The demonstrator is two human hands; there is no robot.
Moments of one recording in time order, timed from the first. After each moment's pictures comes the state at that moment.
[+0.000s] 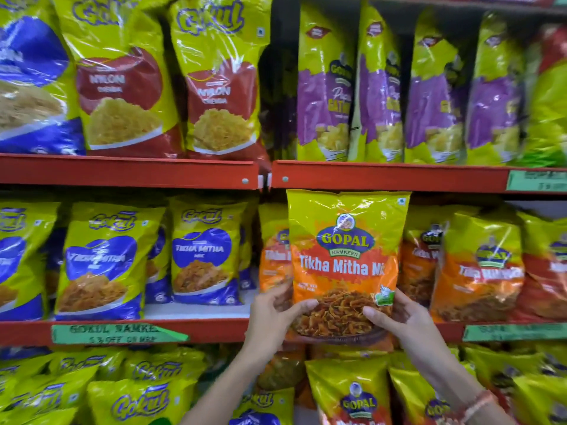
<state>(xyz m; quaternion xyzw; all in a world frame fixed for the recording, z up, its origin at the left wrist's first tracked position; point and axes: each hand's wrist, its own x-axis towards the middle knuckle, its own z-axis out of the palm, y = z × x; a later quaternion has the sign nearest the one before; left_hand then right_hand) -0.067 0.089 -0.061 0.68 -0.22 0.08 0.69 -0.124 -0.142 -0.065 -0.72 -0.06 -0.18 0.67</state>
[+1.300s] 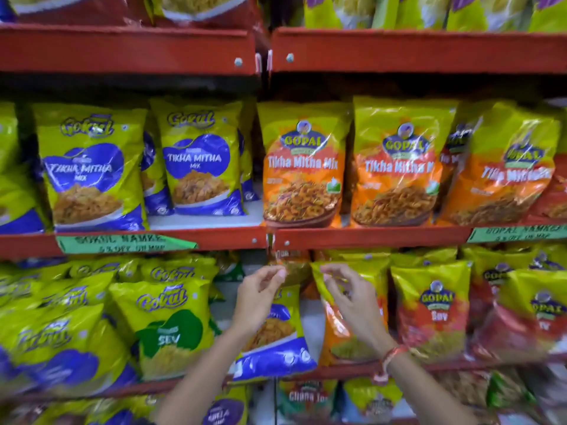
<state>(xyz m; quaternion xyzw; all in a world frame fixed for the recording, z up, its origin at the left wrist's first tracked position) -0.075 0.117 -0.182 0.78 -0.11 0.02 0.61 -0.118 -0.074 -0.190 -0.84 -0.03 -0.24 0.49</state>
